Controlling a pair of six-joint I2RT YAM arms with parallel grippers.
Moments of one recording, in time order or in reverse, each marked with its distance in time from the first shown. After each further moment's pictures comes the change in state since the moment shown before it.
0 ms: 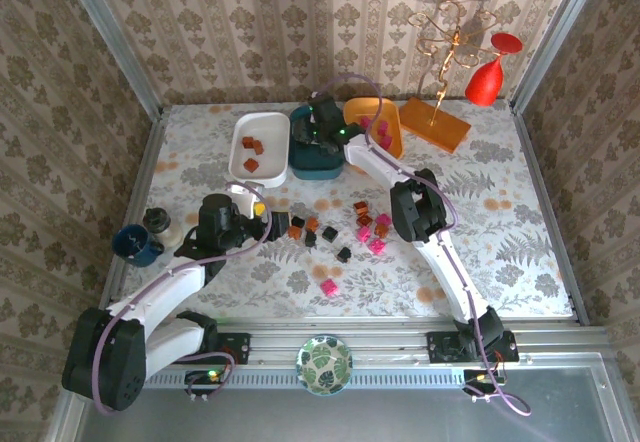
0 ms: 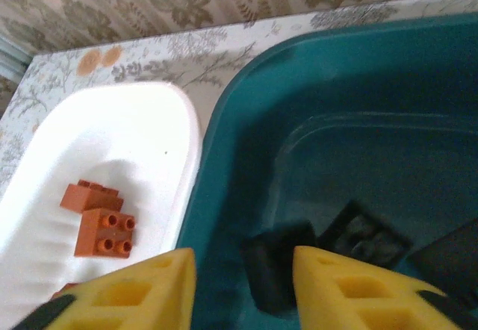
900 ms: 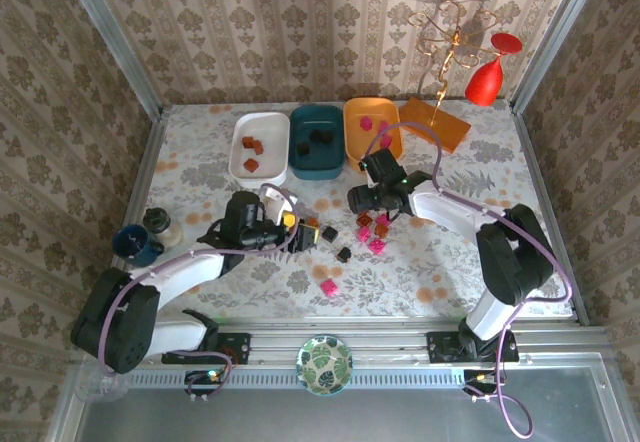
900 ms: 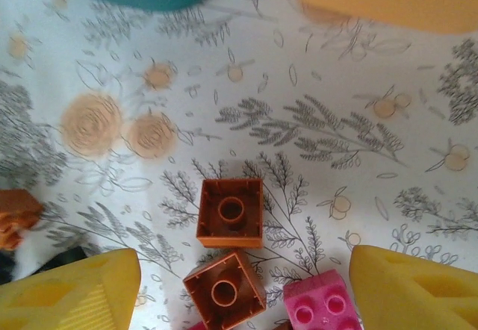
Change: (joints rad) left arm -0.167 0.210 0.070 0.048 0.183 0.020; right arm 0.010 -0.919 -1.272 -0.063 0.093 -0.243
